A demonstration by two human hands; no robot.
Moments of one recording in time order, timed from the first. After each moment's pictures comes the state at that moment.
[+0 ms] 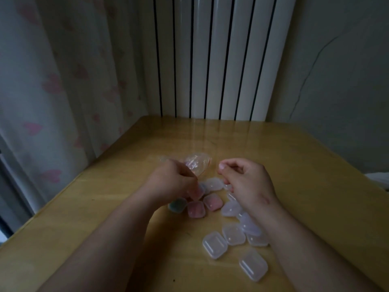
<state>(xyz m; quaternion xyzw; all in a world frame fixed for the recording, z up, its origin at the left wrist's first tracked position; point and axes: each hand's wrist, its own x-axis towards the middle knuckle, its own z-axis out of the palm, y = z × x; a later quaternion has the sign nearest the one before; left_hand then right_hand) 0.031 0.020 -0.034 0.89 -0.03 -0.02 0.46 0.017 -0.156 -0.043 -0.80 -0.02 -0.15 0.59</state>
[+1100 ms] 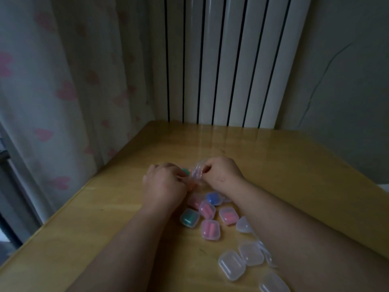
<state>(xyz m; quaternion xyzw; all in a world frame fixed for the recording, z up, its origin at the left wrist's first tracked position) 0.069 0.045 -0.065 0.95 0.04 0.21 0.25 0.102 -0.097 -0.037 -0.95 -0.06 -0.05 0.29</state>
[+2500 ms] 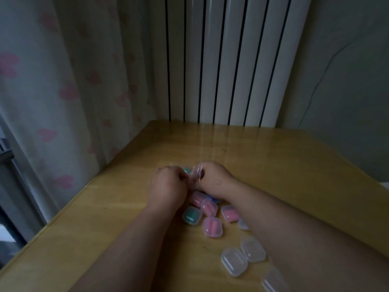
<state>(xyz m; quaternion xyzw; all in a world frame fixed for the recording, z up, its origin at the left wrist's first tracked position) 0.066 0.040 -0.067 0.93 0.07 0.18 0.31 0.106 -0.087 -0.054 -0.93 -0.14 0.02 0.34</state>
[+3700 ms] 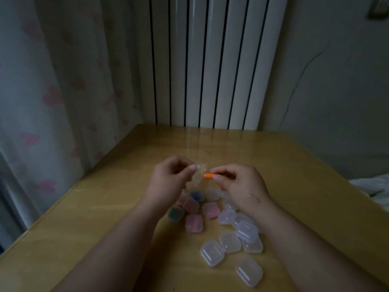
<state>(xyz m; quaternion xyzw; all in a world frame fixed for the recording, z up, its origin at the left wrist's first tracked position) 0.035 0.011 -0.037 0.77 -0.04 0.12 0.62 0.030 -0.162 -0.035 -0.85 -0.08 -0.14 0.49</state>
